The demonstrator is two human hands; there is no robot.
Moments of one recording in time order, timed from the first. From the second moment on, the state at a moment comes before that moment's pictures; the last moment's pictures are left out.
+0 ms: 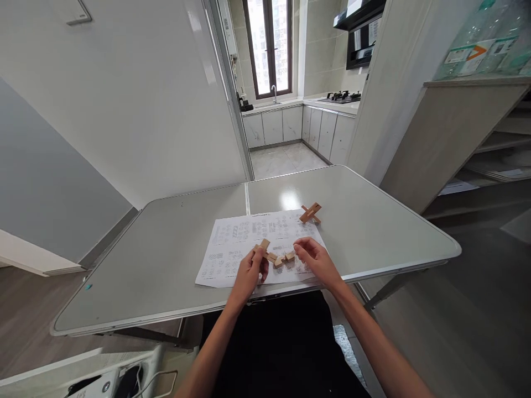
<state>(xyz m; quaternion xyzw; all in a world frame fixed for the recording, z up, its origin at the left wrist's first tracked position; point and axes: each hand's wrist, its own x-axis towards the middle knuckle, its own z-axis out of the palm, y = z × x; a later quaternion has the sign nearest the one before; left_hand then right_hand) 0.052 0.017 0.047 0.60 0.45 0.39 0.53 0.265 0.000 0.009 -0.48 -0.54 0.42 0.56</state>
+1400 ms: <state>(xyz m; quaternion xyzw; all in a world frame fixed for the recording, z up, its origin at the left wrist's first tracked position) 0.030 0.002 0.030 0.57 0.46 0.42 0.54 0.236 0.012 0.045 -0.40 -0.41 0.65 0.50</state>
